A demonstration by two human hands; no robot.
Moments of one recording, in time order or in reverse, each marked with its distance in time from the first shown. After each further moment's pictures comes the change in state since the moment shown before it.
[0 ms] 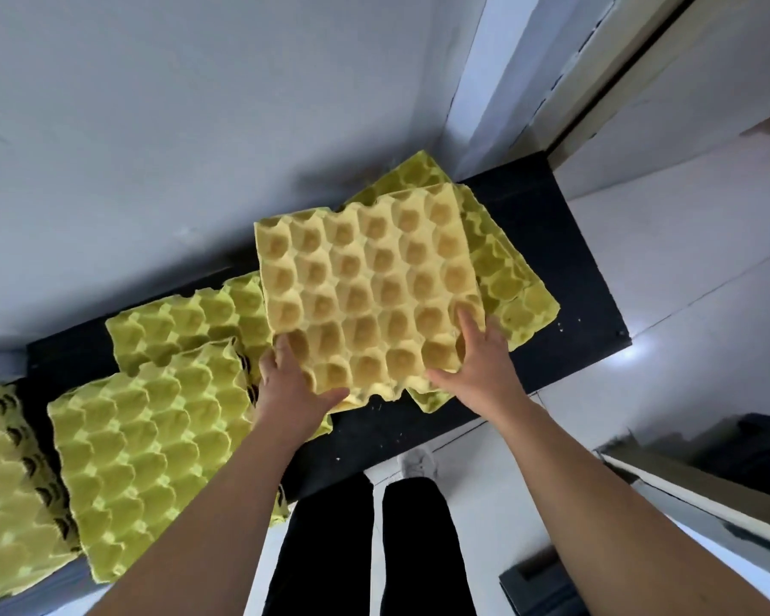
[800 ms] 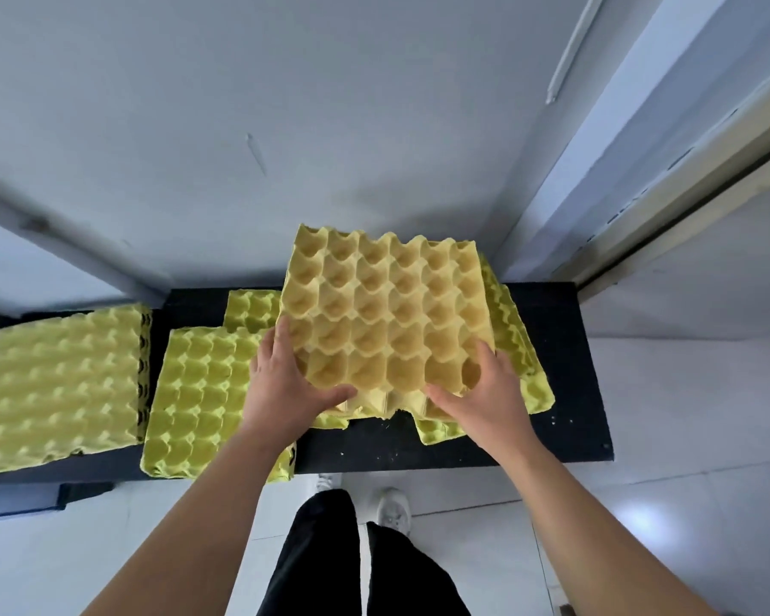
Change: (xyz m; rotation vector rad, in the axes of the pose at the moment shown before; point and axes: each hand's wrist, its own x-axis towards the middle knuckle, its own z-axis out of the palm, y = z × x) left_hand -0.166 0.007 -0.078 -0.254 0.444 0.109; right_hand -0.121 -0.063 -0.084 0.063 0.051 -0.338
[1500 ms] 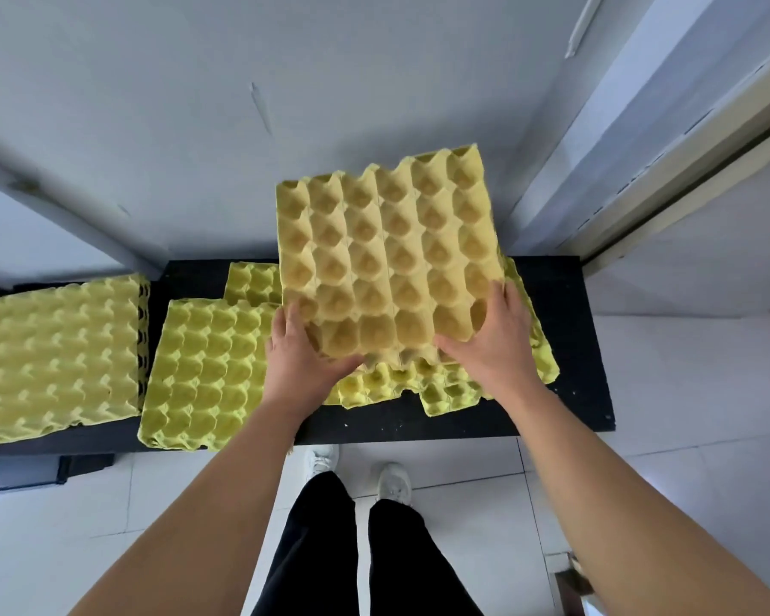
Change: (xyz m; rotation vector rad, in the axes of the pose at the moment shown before) left_hand 0.009 -0.031 0.031 -0.084 0.003 -0.017; right_hand 0.018 -0.012 0.005 -0.177 0.136 -0.063
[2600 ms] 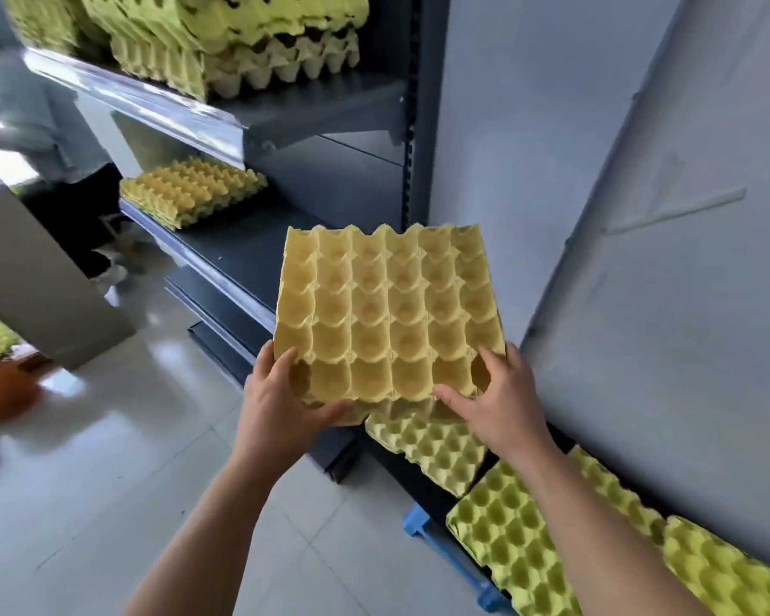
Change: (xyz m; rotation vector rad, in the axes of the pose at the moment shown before) left_hand -0.246 -0.288 -0.439 -0.138 0.910 -0.224; right_hand -0.258 -0.492 0.153 -0.047 -0.309 -0.875
